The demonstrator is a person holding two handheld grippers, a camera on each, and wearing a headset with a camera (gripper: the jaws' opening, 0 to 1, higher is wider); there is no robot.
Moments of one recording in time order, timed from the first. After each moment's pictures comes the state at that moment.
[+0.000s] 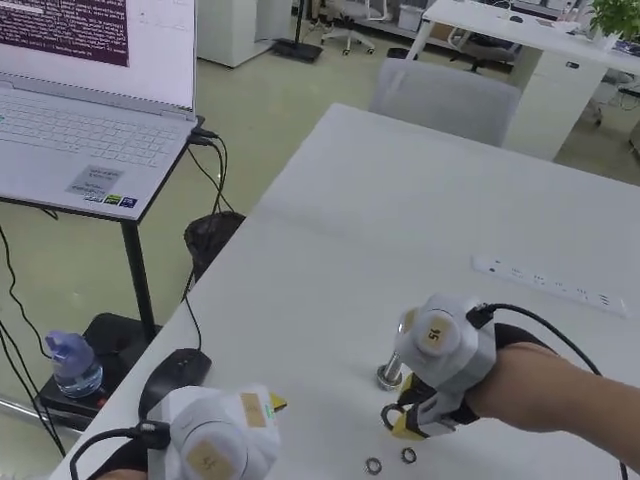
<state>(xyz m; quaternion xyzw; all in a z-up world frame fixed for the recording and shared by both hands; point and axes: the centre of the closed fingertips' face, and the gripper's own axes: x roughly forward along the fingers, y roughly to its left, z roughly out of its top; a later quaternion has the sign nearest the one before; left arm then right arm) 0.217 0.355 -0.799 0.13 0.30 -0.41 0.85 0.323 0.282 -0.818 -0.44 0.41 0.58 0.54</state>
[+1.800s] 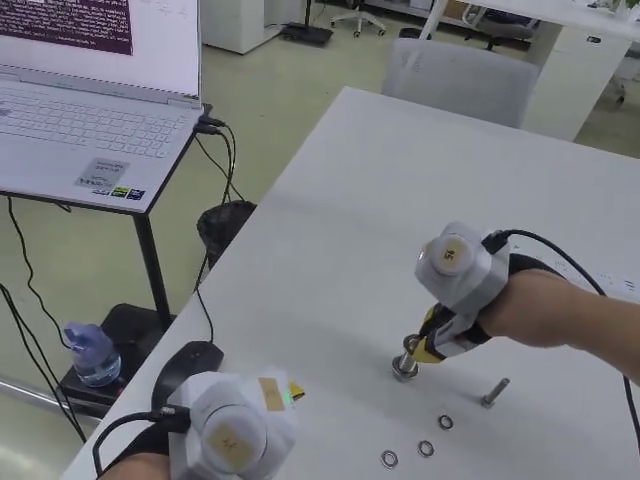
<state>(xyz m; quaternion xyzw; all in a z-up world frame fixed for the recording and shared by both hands) 0.222 0.354 -0.802 0.12 0.31 -0.41 0.85 0.396 0.301 -0.819 -0.44 0.41 0.56 0.57</state>
